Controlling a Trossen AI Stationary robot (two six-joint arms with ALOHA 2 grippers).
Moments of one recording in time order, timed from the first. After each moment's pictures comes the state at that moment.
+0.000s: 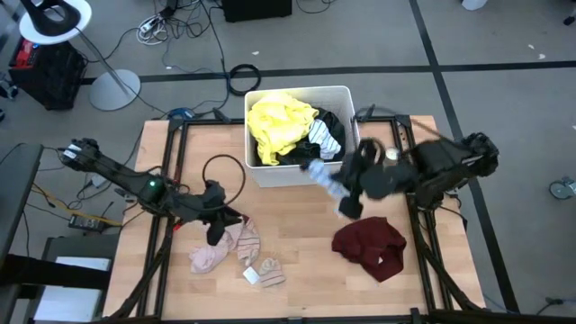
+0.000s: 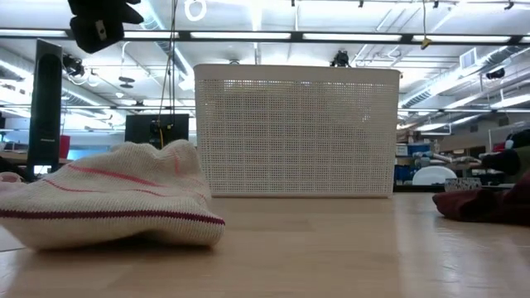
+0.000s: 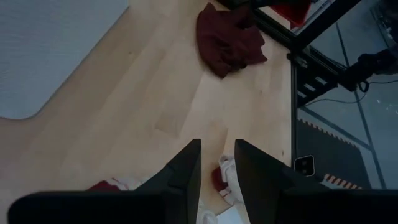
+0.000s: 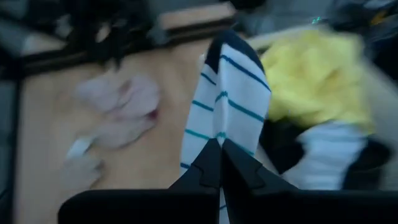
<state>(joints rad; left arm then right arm) -0.46 0.95 0.80 -0.46 -0.33 -0.81 0.38 1.51 1.94 -1.24 0.59 0.48</state>
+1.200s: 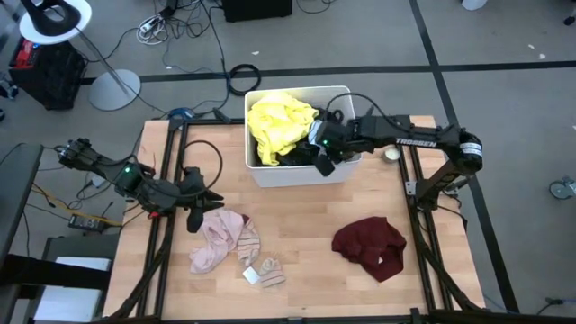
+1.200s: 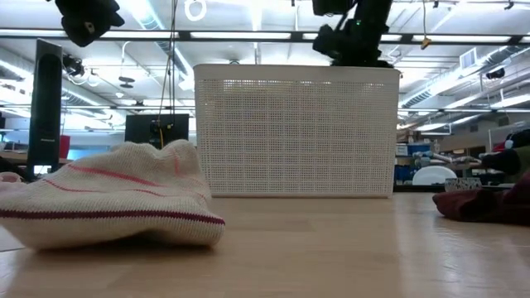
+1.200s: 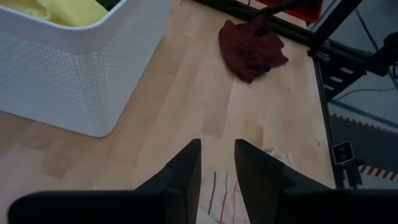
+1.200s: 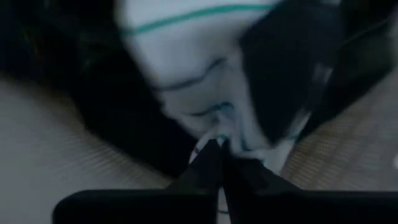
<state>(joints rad) -0.46 0.72 0.80 -0.69 -0.42 -0.64 -0.23 1.57 1.44 -1.09 0.26 0.55</state>
